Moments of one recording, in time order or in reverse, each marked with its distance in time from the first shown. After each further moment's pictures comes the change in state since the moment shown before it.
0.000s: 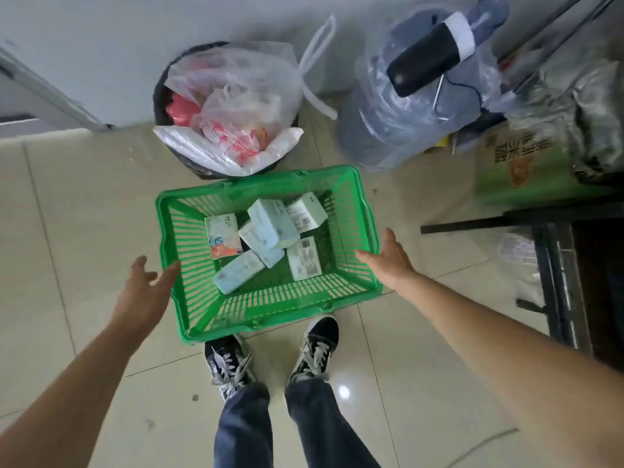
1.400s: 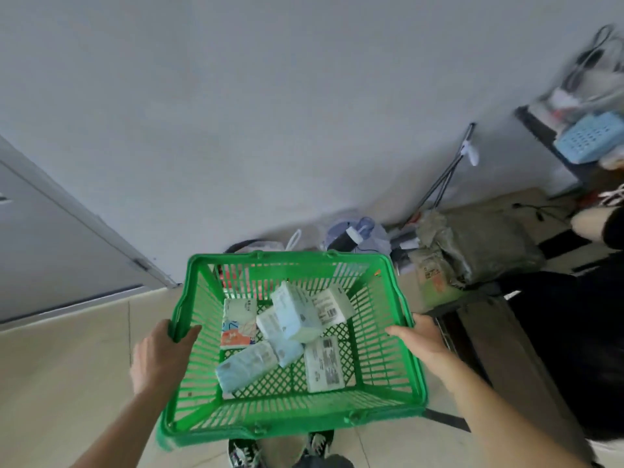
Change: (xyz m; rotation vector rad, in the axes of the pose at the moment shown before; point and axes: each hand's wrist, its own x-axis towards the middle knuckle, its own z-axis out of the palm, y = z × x) left_hand -0.268 0.193 -0.157 0.210 0.415 0.305; right_hand -0.253 -0.018 -0.249 0.360 0.181 -0.077
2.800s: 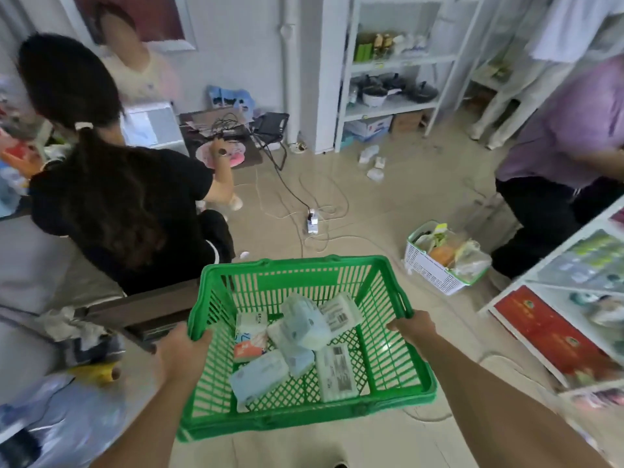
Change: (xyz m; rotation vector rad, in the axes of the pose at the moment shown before) left_hand -0.441 0.179 0.043 0.363 -0.724 1.453; right_hand -0.580 0.402 0.021 1.052 0.920 0.943
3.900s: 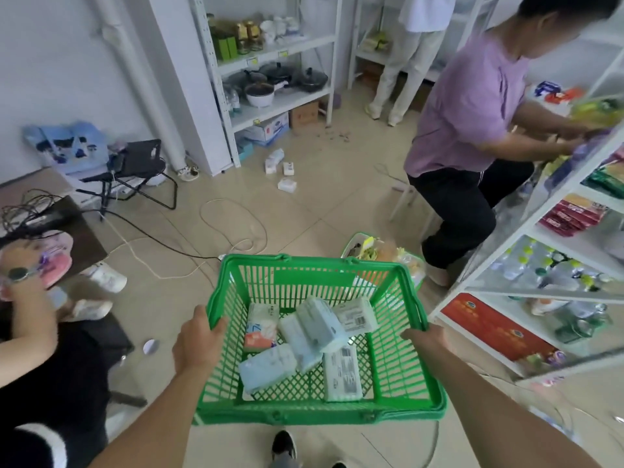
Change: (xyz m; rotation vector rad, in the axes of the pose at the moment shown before) left_hand 0.198 0.425 0.268 0.236 -0.242 0.420; right_hand 0.302 -0.026 -0.210 0.310 0.288 0.321
